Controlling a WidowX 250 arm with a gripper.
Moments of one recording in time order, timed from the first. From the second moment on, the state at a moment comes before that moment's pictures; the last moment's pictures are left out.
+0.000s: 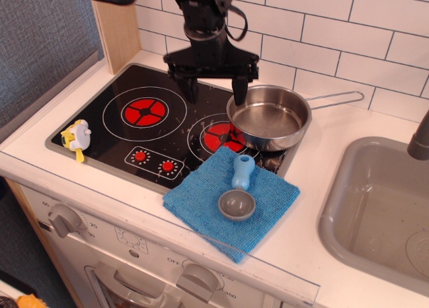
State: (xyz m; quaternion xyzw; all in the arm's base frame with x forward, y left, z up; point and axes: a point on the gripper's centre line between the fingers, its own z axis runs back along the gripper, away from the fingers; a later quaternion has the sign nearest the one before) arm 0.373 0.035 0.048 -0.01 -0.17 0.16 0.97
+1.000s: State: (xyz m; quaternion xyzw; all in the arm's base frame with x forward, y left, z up) arm 0.381 0.017 0.017 -0.01 -0.14 0.14 0.98
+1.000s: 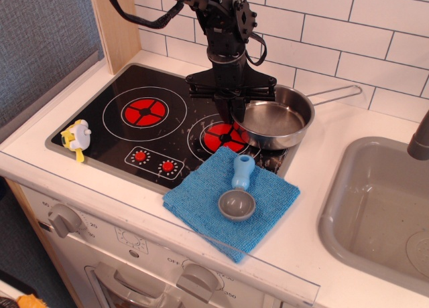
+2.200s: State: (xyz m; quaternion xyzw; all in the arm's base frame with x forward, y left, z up) arm 0.321 0.104 0.079 -0.02 -0.17 0.14 0.98
